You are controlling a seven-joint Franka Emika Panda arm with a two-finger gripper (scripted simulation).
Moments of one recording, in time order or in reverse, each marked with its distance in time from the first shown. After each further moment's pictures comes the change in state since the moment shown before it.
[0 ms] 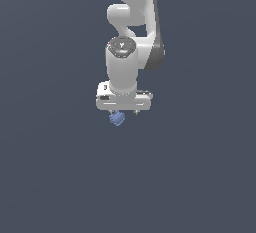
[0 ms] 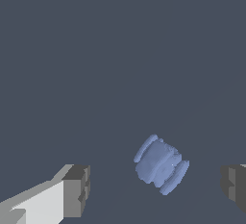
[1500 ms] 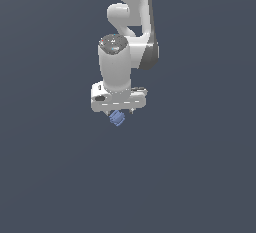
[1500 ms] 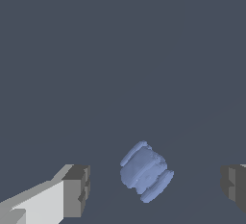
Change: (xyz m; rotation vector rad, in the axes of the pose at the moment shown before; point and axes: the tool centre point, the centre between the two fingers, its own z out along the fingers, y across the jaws) arm 0.003 0.017 -0.003 0.010 0.042 -0.134
